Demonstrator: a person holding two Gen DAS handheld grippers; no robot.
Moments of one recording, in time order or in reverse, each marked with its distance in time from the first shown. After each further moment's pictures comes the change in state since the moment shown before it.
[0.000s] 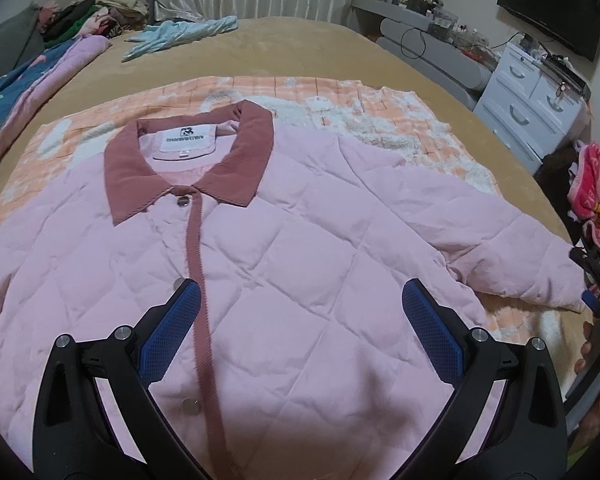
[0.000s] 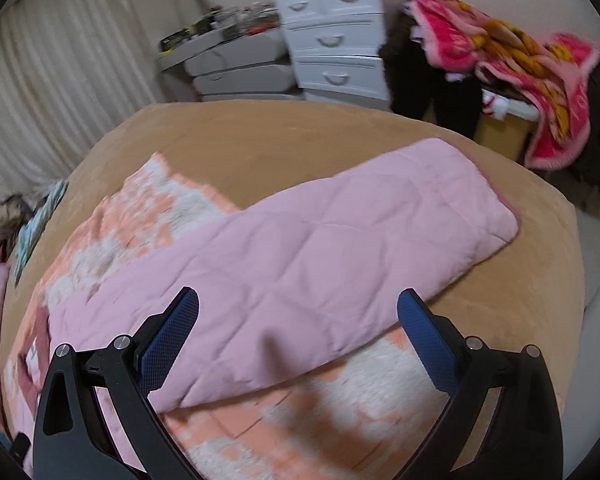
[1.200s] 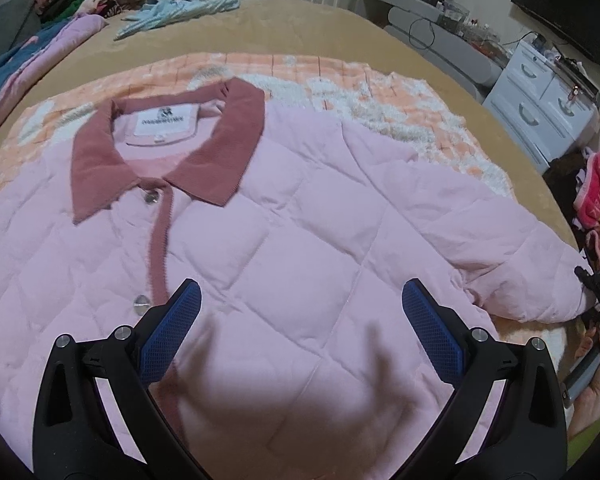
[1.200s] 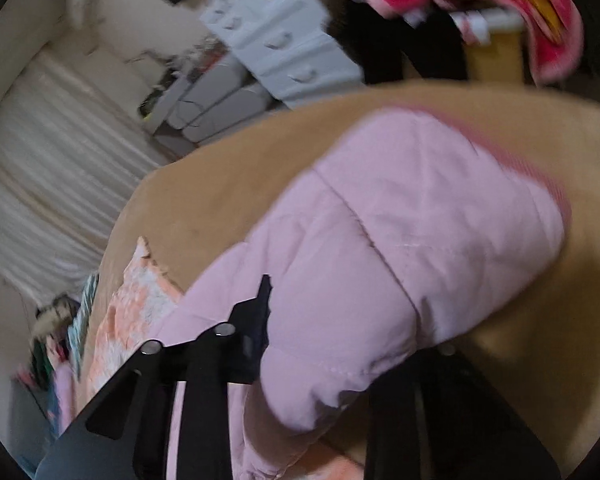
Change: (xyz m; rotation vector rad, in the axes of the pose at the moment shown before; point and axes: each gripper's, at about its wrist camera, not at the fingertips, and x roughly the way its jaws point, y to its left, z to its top) left arm 0.041 0.001 0.018 -0.044 0.047 -0.017; right arm 0.071 -0.091 0.041 0.269 -0.050 0.253
